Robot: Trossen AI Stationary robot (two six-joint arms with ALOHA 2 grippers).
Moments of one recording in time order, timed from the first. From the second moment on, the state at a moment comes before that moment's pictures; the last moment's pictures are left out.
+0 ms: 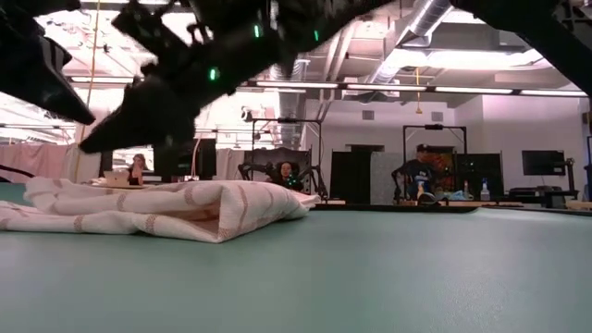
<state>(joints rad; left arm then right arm) -0.87 1.30 0.72 -0.75 -0.87 -1.09 0.12 2.38 1.96 -0.09 0.00 -0.55</state>
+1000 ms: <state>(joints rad) -0.89 1.30 0.68 -0.64 -0.70 -1.54 0.08 2.39 2.24 -0.88 0.08 -0.43</state>
